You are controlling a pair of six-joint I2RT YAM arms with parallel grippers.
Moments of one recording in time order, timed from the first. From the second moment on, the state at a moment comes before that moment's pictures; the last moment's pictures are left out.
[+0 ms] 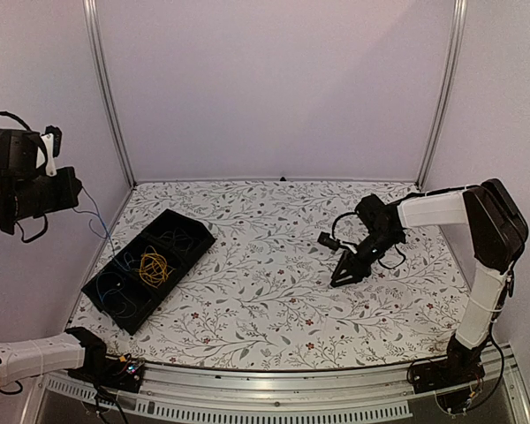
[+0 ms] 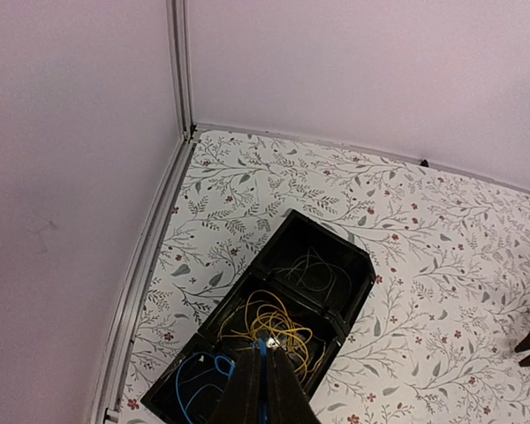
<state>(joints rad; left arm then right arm) -0.40 0.87 1.41 -1.12 -0.40 -0.36 0.46 1.87 1.14 -0.67 -0.72 -0.64</state>
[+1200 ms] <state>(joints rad) -0.39 0.76 1.03 -1.15 -0.37 -0.52 0.48 1.90 1.14 -0.69 -0.68 -0.65</state>
